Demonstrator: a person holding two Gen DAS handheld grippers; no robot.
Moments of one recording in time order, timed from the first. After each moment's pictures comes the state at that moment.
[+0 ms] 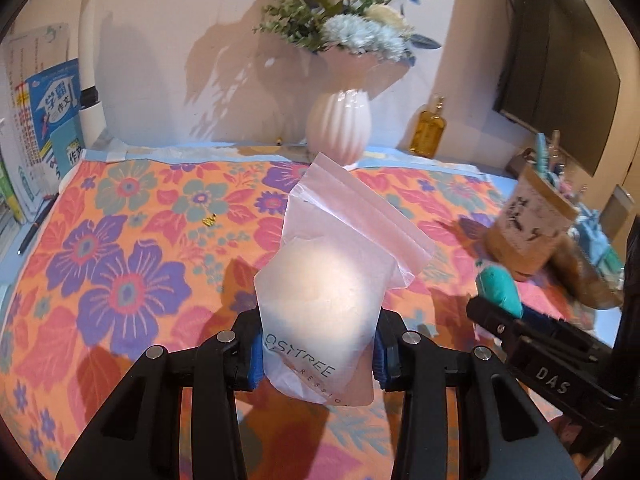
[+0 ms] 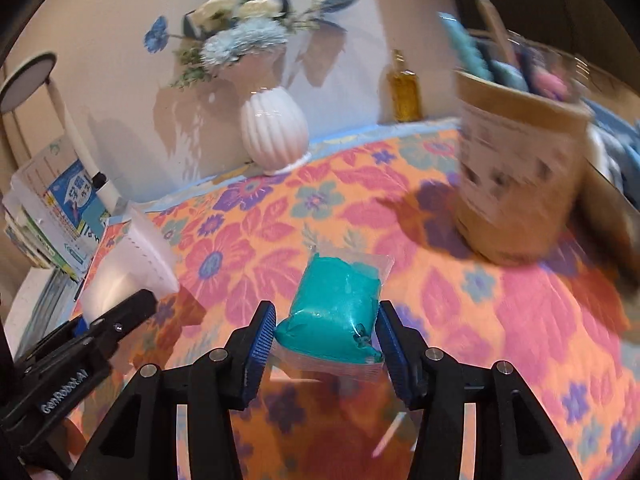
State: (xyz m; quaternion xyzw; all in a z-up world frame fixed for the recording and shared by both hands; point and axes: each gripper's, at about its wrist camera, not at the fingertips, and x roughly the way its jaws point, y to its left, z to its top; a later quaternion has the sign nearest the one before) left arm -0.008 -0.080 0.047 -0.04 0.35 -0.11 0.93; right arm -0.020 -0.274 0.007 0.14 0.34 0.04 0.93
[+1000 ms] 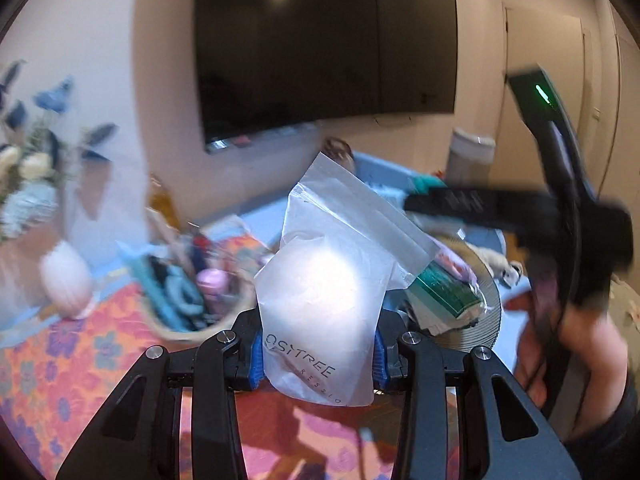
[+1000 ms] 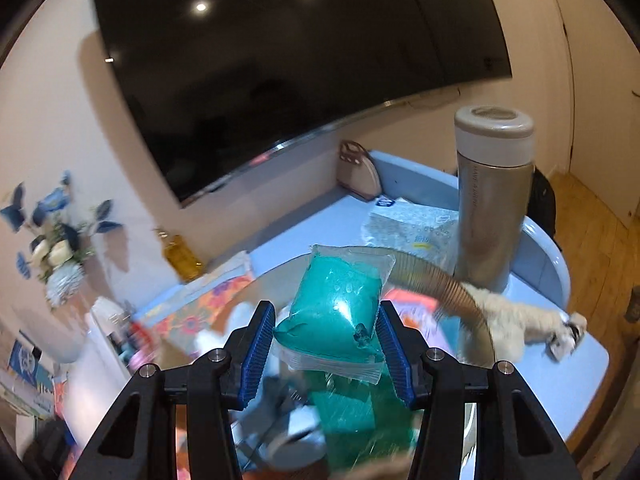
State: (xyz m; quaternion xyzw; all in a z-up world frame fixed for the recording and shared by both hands) left arm -0.025 -0.396 0.124 0.11 0.29 -0.34 0.89; right arm -0.041 -0.590 0.101 0.24 0.27 -0.14 0.92
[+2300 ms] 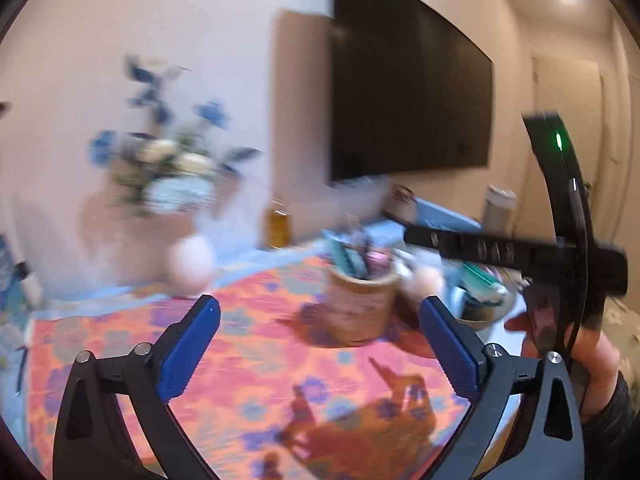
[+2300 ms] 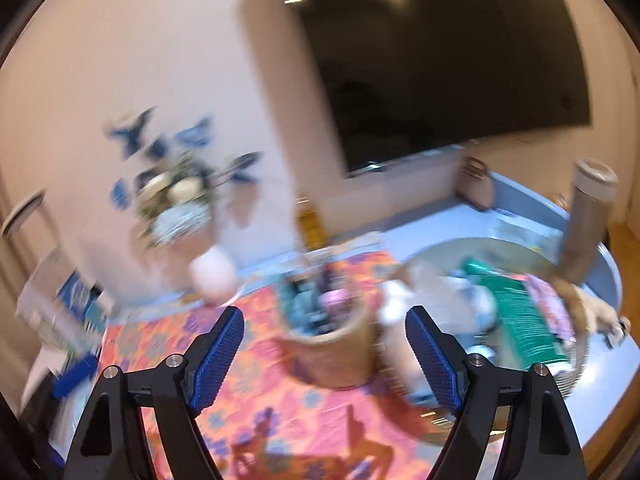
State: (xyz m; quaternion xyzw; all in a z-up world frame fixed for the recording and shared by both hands) left arm -0.089 -0.178 0.180 0.05 0.20 -0.26 0.94; right arm -0.076 -0.408 0.150 0.15 0.24 -0.01 0.96
